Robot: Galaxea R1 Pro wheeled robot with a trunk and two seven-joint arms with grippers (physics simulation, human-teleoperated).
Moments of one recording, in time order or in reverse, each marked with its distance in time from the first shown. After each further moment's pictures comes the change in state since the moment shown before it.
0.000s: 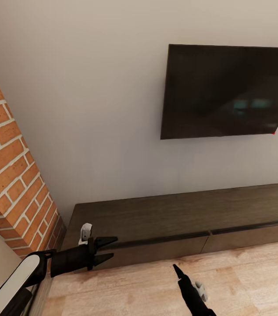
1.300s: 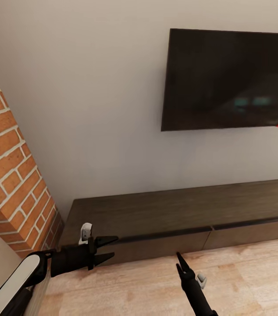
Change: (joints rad) left arm 0.000 -0.002 -0.001 -0.003 0.008 -0.001 -0.003; right arm 0.000 -0.003 -0.045 0.021 -0.064 0.040 0.474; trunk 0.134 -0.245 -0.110
